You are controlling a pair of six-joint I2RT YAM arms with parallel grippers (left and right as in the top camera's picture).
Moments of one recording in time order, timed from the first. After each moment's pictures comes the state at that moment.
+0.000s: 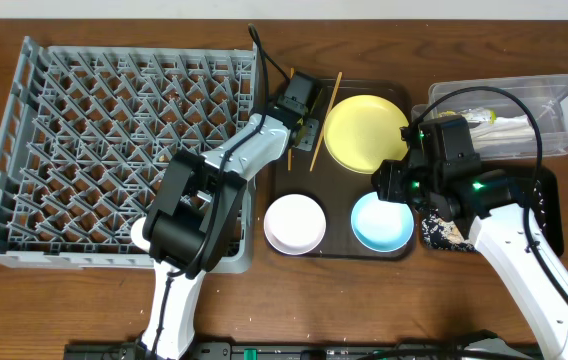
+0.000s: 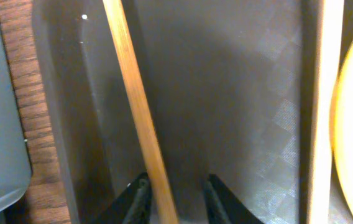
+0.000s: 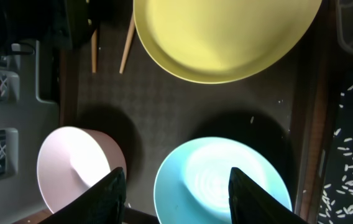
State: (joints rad) left arm -0.49 2.20 1.54 -0.44 -0.12 -0.17; right arm 0.28 1.33 0.99 -0.70 -0.21 0.40
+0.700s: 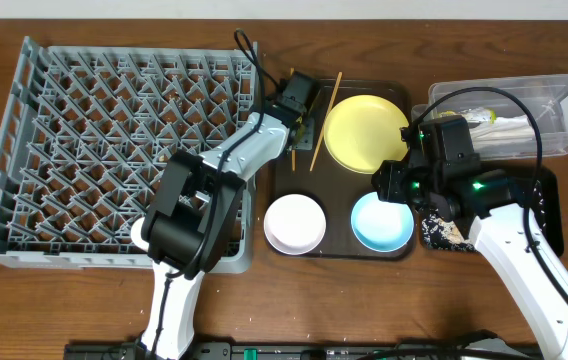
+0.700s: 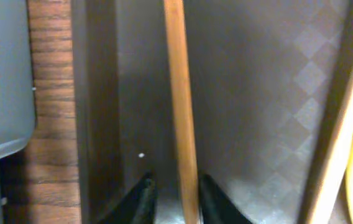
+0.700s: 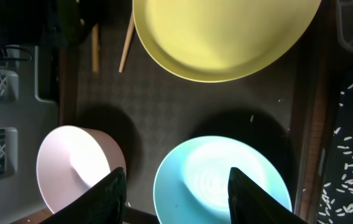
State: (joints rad) left arm -0.48 2.20 1.55 -0.51 -0.11 -0.39; right arm 0.28 1.33 0.99 -0.71 -0.21 0.40
